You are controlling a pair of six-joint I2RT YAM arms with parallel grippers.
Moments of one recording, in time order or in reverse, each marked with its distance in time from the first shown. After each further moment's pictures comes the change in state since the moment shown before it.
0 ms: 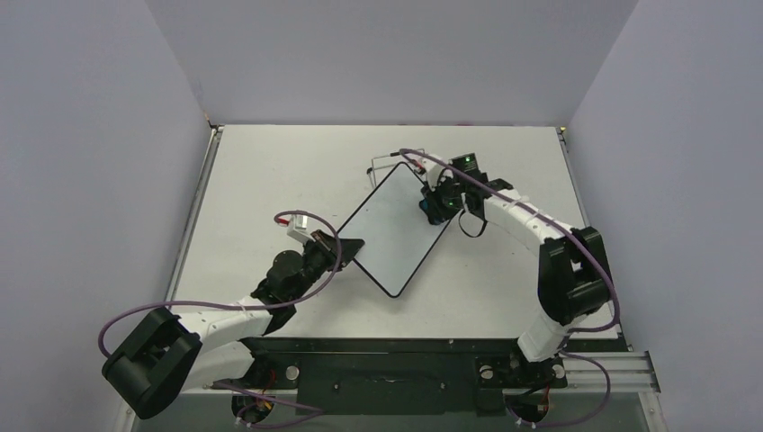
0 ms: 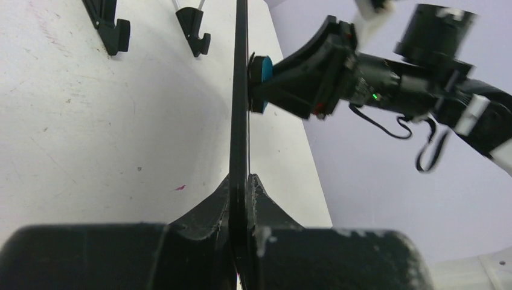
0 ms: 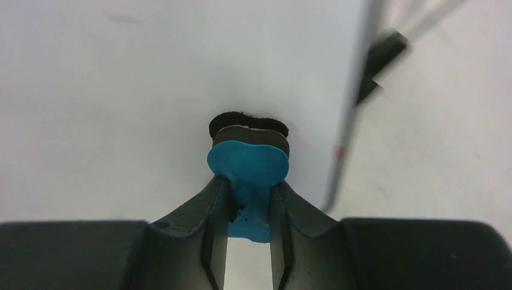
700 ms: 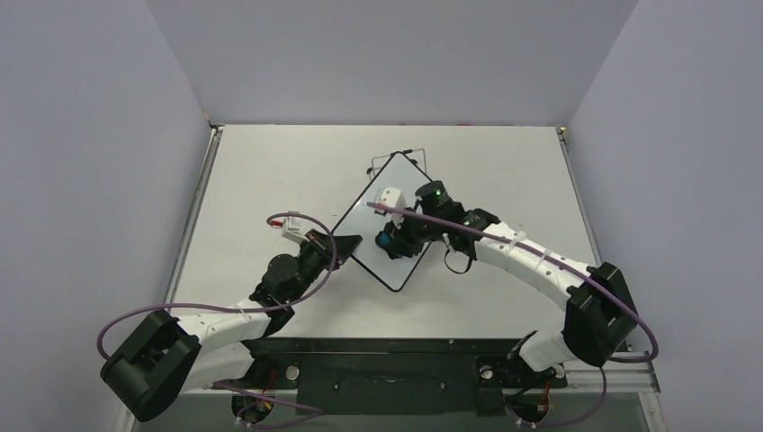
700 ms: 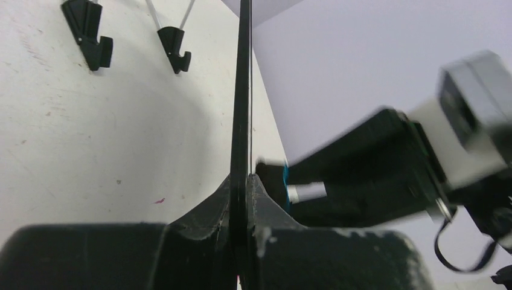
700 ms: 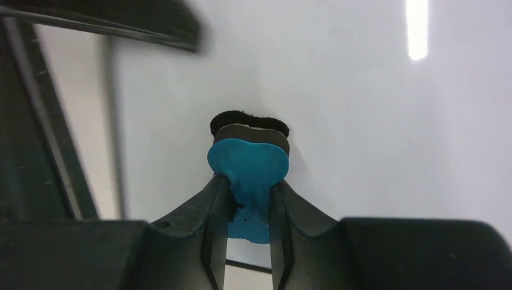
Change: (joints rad) left arm -0.002 -0.011 -0.023 0.085 -0.014 -0.053; right arm 0.305 -0.190 -0.101 0.029 -0.095 0.042
